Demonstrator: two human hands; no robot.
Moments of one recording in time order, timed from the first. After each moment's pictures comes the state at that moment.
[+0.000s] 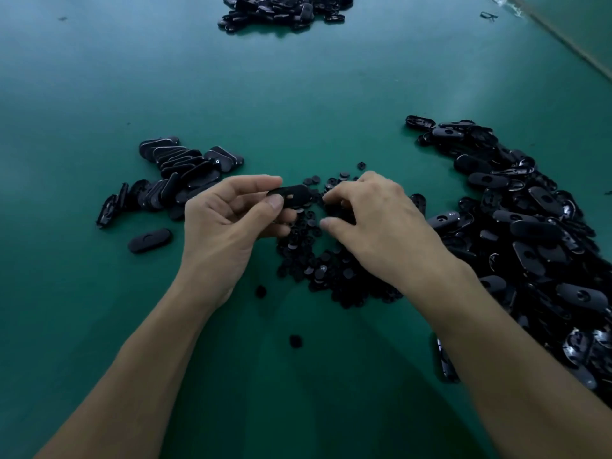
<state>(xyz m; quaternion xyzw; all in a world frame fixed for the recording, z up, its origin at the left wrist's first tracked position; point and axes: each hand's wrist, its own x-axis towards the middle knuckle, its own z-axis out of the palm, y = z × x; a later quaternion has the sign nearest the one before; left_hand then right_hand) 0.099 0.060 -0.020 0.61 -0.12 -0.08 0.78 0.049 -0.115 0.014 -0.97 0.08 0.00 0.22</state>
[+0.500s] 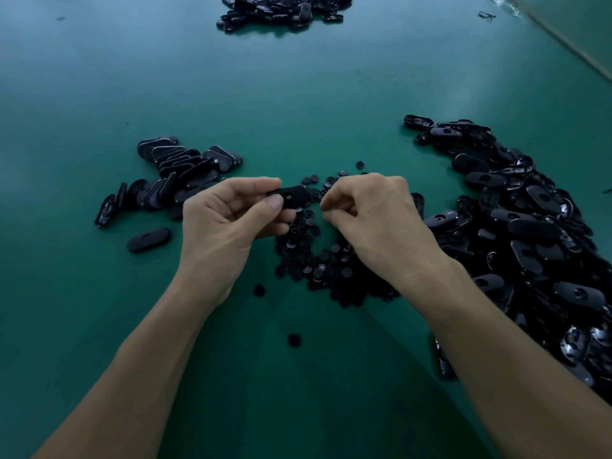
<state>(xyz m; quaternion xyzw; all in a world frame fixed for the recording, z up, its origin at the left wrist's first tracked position) 0.098 0.060 -0.020 0.61 -0.11 -0.09 0.78 0.051 -0.114 0.011 -0.94 0.09 -0.06 0.31</state>
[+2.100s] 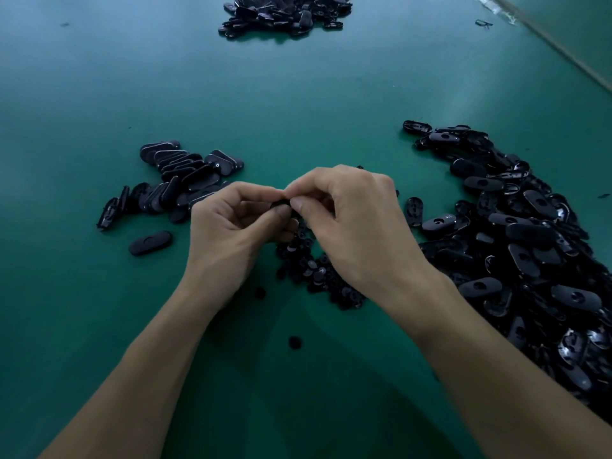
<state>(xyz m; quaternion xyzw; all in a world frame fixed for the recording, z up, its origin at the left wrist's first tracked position) 0.096 0.060 -0.017 0.64 -0.13 -0.08 0.75 0.047 -0.084 0.034 -0.91 0.03 -0.13 0.39</state>
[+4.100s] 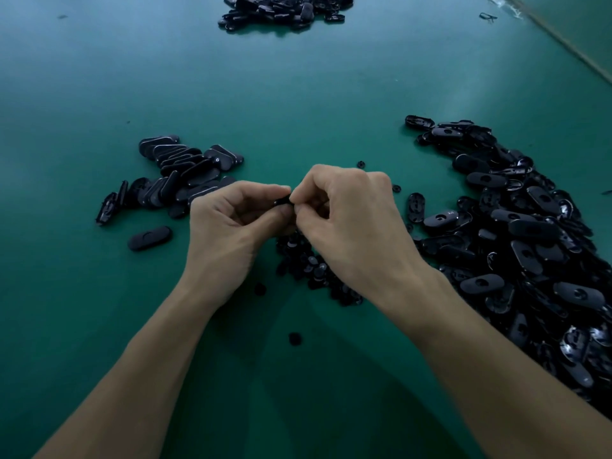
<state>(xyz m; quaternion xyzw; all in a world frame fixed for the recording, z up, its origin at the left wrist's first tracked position) 0.095 0.058 -0.018 0.64 -0.15 -0.08 0.75 0.048 -0.081 0.028 -0.92 0.04 -0.13 0.38</state>
